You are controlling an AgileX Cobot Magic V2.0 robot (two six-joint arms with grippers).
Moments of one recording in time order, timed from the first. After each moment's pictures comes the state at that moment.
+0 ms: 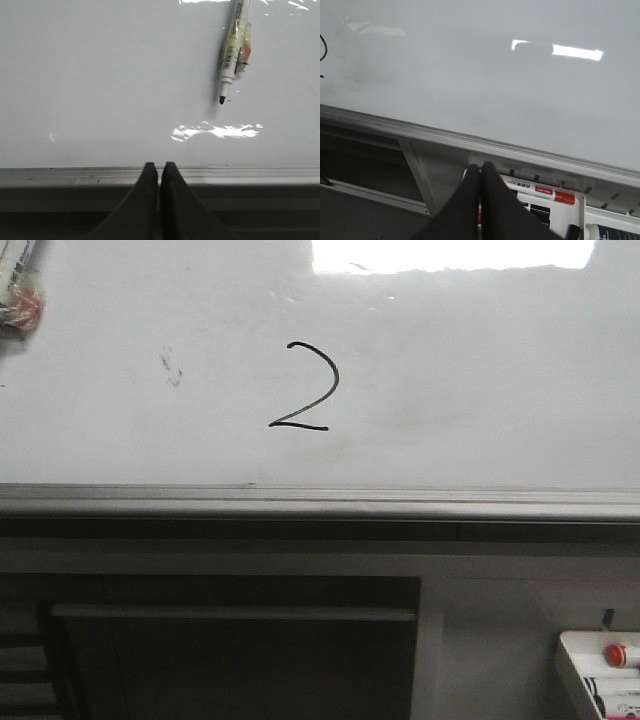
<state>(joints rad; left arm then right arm) -0.07 0.08 0.00 -0.11 0.07 0.10 0.26 0.31 -0.53 -0.09 0.75 0.07</state>
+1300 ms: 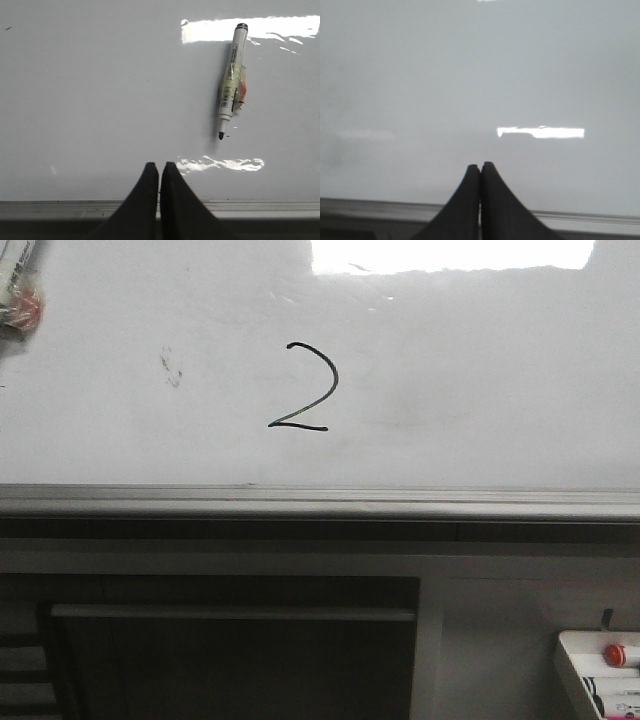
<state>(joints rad) -0.05 0.00 0.00 -0.11 0.04 0.10 0.05 0.06 -0.17 -0.01 0.22 0.07</state>
